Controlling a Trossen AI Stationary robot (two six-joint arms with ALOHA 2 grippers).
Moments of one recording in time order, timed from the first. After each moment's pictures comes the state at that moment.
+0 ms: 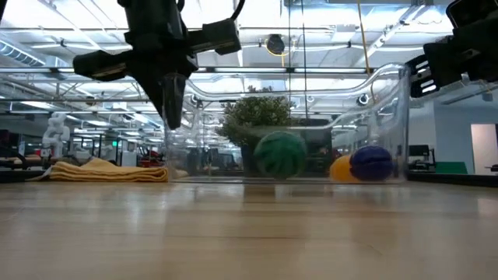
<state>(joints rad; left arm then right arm) -0.28 1.81 1.37 -0.92 -0.18 -1.72 0.32 0.53 0.02 0.45 -0.12 0.14</state>
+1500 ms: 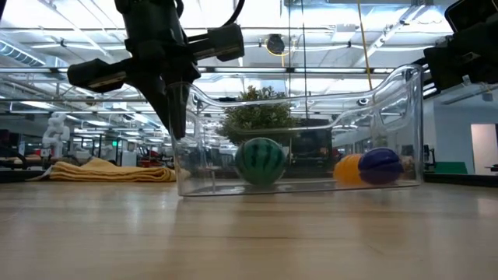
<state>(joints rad) -0.30 1.82 1.33 -0.82 -0.16 -1.82 0.32 0.53 0.02 0.44 -0.12 0.16</state>
